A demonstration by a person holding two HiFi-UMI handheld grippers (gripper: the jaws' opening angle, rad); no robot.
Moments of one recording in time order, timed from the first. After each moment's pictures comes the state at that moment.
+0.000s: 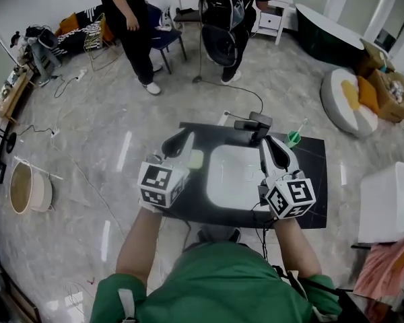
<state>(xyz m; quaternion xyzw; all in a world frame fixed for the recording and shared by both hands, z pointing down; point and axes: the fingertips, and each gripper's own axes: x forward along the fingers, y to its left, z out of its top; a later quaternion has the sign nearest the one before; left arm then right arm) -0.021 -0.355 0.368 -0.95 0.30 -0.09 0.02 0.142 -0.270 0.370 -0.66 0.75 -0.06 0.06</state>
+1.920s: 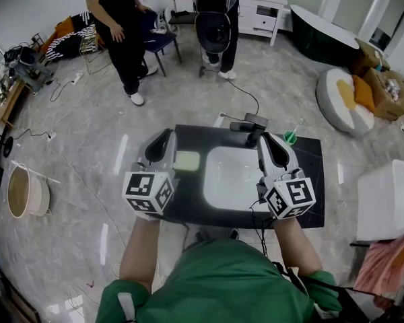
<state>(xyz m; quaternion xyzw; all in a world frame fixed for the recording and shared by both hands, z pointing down) -0.056 -0.364 0.343 -0.93 0.37 -0.02 -0.03 0.142 -0.268 0.345 -0.66 0.75 -0.03 0.06</state>
